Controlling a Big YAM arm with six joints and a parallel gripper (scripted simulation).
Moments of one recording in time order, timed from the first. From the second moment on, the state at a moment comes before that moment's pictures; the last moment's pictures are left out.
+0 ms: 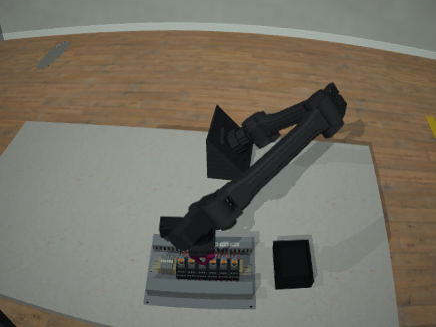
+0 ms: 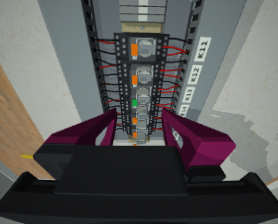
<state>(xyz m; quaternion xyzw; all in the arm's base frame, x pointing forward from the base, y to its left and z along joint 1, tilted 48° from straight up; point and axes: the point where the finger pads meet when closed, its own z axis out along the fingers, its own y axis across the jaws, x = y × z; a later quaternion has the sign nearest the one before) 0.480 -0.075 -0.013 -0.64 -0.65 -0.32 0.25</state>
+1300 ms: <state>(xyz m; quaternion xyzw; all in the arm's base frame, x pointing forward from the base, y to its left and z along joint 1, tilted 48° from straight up) 0.479 -0.071 -0.022 -0.65 -0.64 -0.32 0.25</state>
